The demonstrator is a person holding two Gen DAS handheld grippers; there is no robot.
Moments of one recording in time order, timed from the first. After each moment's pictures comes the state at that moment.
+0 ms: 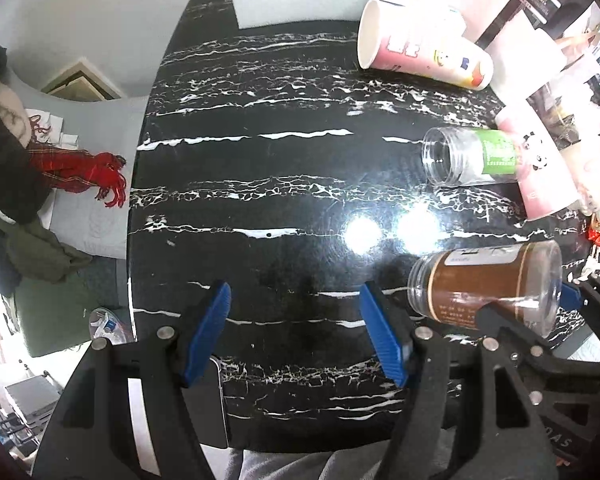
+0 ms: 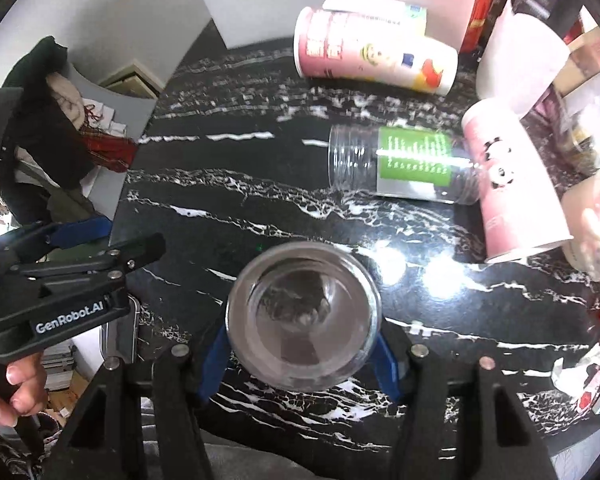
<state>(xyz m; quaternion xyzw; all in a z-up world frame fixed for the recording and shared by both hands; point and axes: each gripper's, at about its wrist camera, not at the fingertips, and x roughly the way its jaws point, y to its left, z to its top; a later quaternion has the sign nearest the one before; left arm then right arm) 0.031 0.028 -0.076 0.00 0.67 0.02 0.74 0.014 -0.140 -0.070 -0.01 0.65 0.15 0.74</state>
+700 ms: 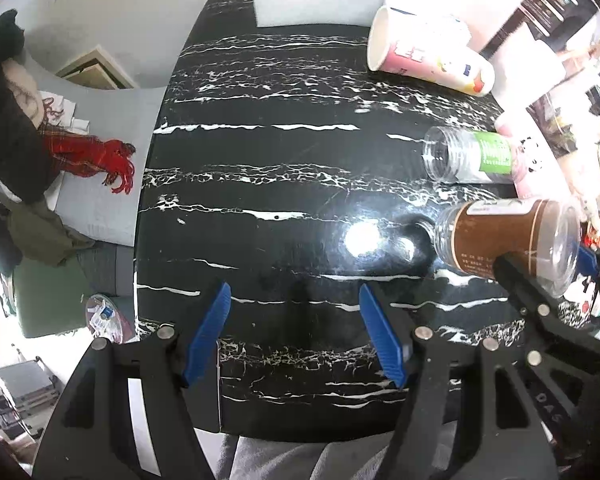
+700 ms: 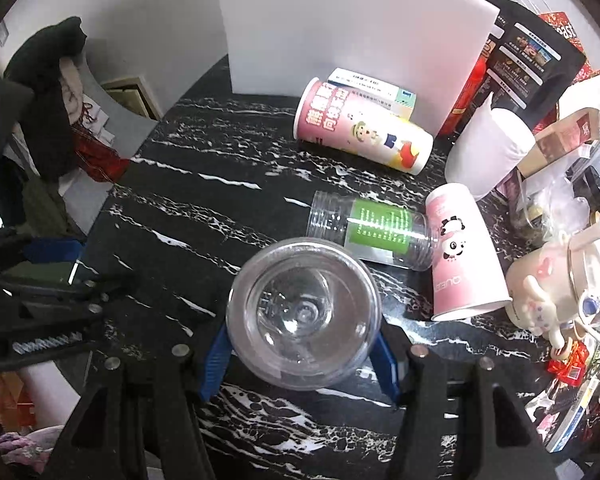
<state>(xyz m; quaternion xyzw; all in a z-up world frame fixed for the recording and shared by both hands) 0.012 0.034 -0.065 -0.03 0.67 0.04 0.74 0.003 -0.128 -0.047 -0.12 0.56 0.13 0.81</state>
